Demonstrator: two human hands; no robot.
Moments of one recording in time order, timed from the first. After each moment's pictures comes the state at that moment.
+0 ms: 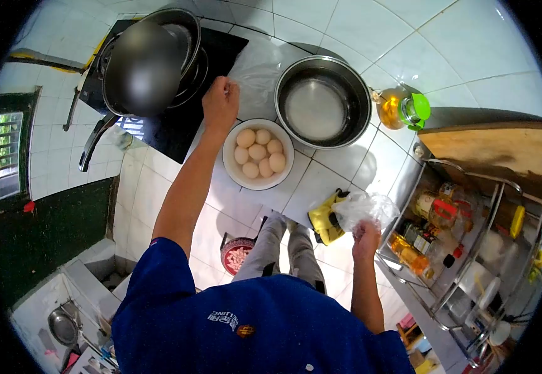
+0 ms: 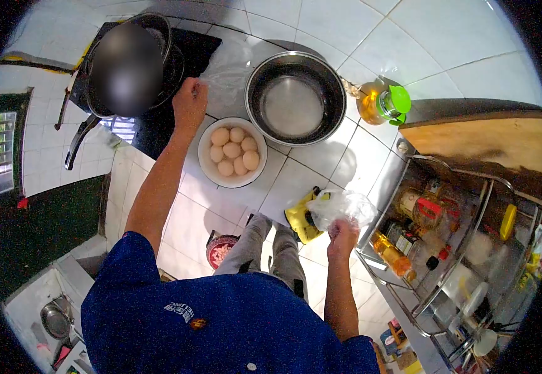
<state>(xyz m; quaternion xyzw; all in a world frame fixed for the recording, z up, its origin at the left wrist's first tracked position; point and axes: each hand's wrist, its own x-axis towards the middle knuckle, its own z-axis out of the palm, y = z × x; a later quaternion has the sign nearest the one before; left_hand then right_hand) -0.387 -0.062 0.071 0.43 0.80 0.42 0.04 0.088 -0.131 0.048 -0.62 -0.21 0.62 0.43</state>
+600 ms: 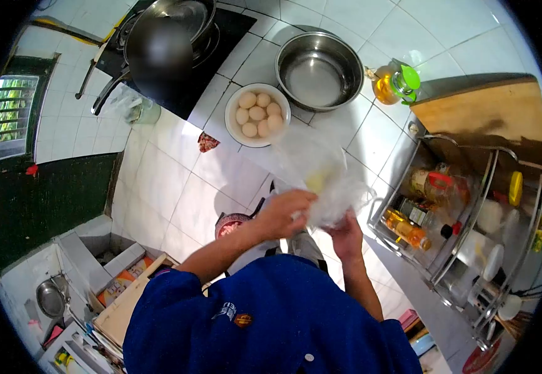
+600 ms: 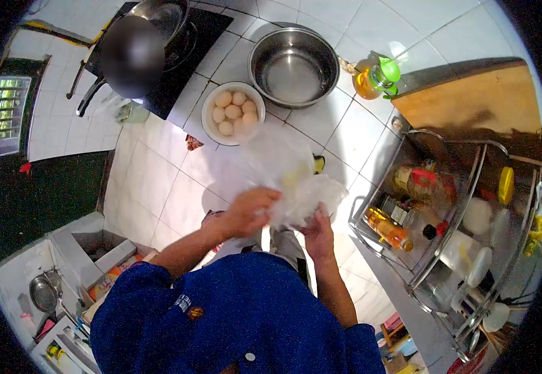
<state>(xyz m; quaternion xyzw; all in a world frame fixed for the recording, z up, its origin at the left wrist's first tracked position) -0.127 -0.266 0.134 0.60 0.54 0.47 0.37 0.092 -0.210 0.120 -0.49 -0.17 0.79 0.33</state>
